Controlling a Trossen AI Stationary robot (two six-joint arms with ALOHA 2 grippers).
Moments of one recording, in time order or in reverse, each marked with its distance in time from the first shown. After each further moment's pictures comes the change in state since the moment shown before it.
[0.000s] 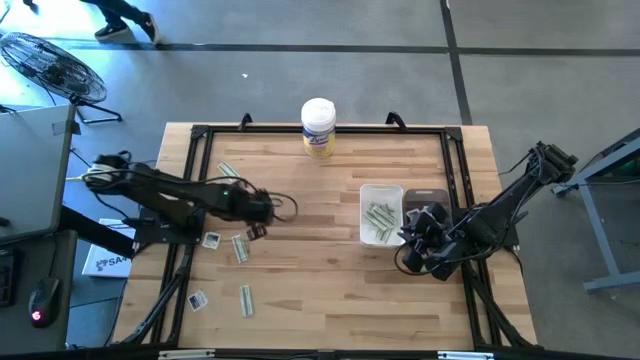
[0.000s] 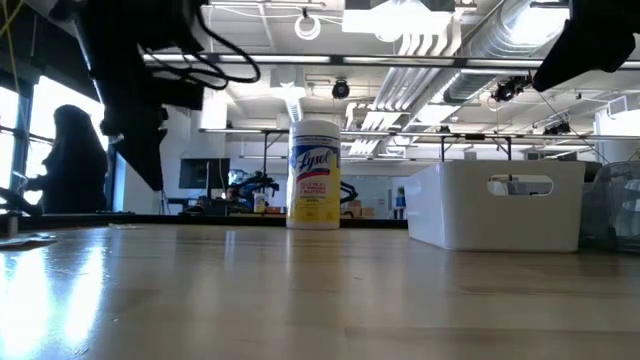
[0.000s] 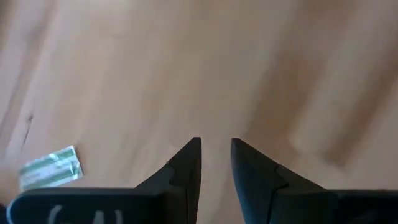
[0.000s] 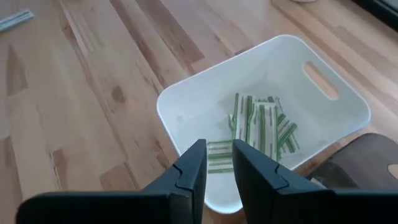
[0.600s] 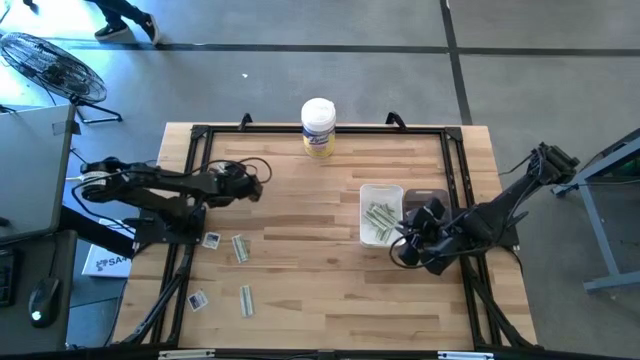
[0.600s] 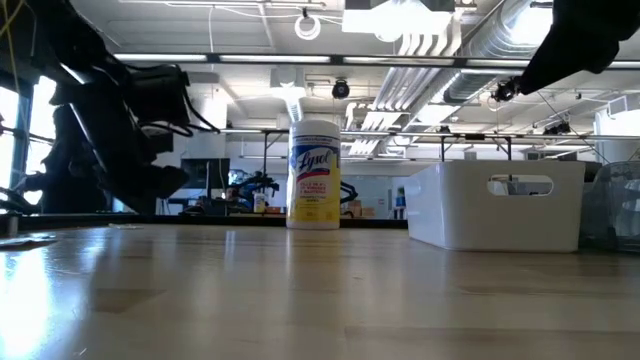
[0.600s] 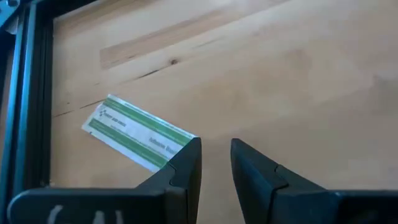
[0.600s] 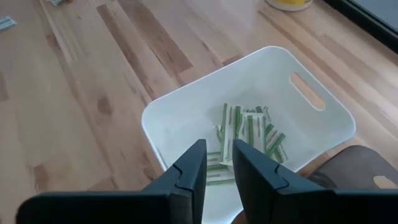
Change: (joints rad) left arm 0.374 -0.063 -0.359 0.420 -0.298 -0.365; right arm -0.063 0.000 0.000 0.014 0.012 -0.052
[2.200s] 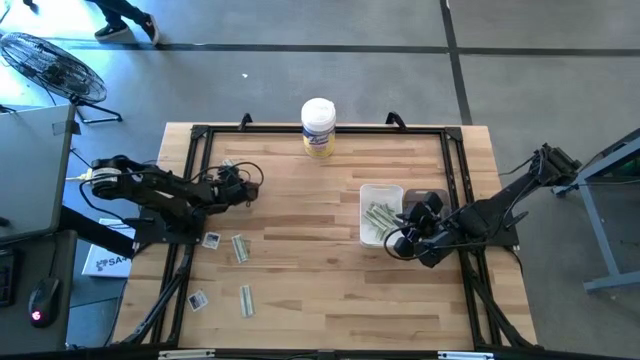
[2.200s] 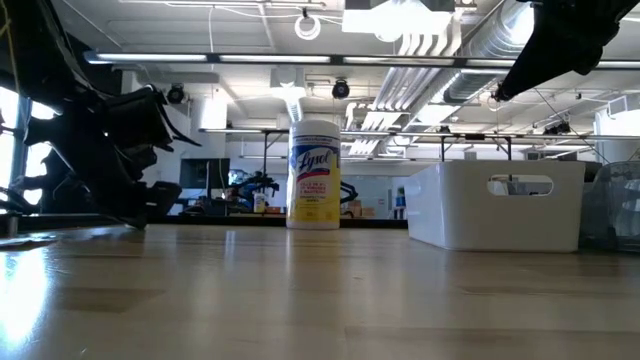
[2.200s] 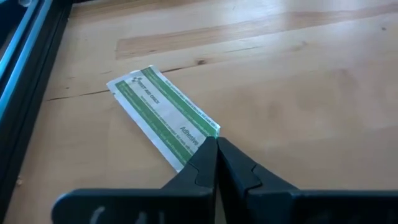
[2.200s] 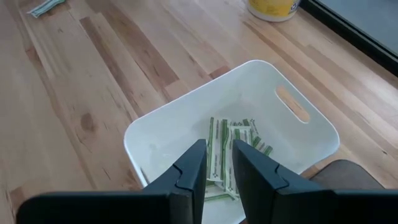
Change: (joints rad) left arm -0.004 0.124 -0.206 0.420 -0.095 -0.101; right arm -0.066 0.001 0.000 0.022 0.020 -0.052
